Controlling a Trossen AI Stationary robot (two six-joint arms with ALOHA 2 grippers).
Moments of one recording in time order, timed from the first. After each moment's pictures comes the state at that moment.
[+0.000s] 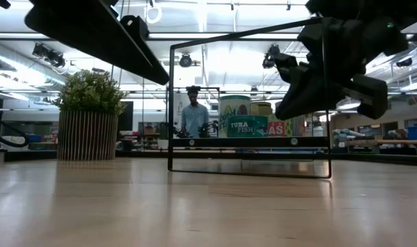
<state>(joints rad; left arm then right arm) -0.59 1.67 0.97 -0.08 -0.49 -0.28 0.20 1.38 0.56 0.13 0.19 -0.60</state>
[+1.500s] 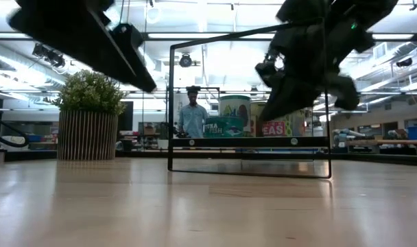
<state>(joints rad) -0.59 1.66 0.97 -0.14 -0.44 -0.34 0.08 1.49 0.72 -0.02 0.06 -0.58</state>
